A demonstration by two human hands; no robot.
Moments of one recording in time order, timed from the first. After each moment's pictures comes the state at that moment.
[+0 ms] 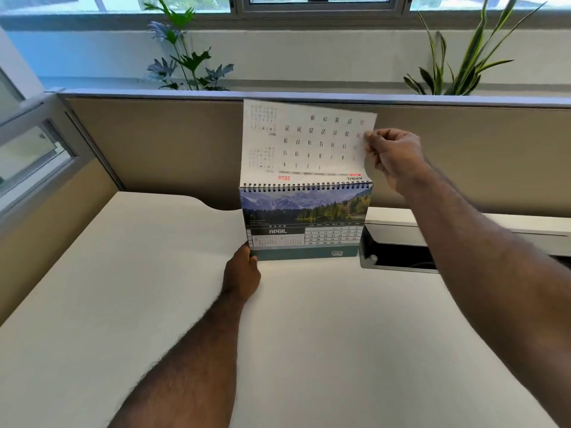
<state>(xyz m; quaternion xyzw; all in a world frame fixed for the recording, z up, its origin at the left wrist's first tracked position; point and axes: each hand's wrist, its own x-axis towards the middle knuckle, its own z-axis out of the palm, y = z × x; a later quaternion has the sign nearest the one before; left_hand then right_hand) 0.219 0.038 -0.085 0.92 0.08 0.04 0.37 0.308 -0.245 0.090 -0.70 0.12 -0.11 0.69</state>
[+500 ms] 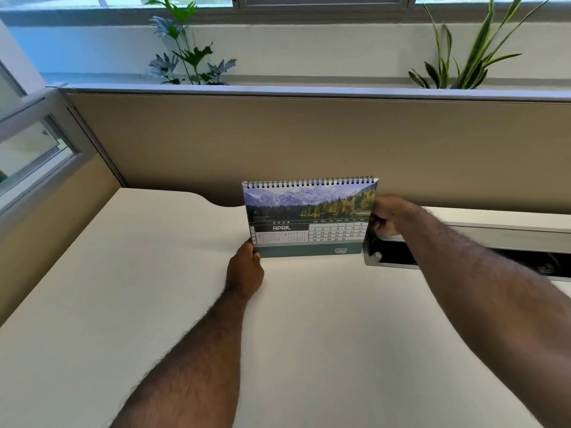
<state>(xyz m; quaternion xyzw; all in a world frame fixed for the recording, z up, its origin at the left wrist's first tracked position) 0.221 0.040 -0.087 0.92 0.08 0.04 0.37 0.306 -0.244 -0.012 -0.76 0.30 0.16 0.56</state>
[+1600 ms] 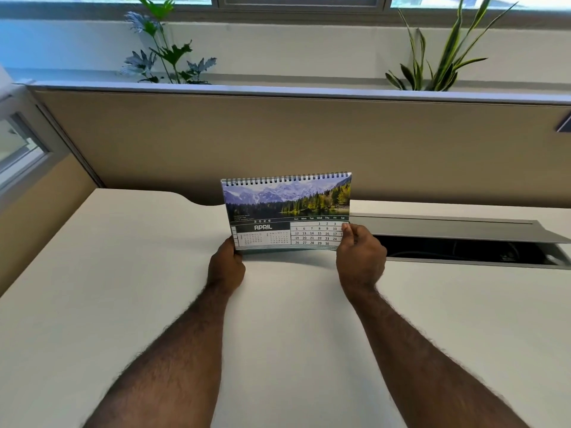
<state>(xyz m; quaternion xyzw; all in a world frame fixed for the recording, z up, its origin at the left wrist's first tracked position) 0.222 0.039 -0.090 0.90 0.07 0.06 0.42 0.177 -0.183 -0.037 -0.82 0.25 -0.33 0.40</state>
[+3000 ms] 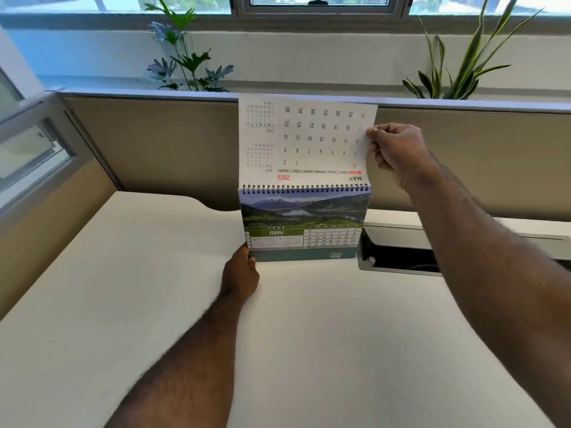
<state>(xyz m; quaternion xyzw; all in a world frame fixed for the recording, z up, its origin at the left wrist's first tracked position) 0.220 0.037 -0.087 0.93 0.09 0.04 0.37 0.294 -0.243 0.114 -0.76 0.11 -0.11 0.64</state>
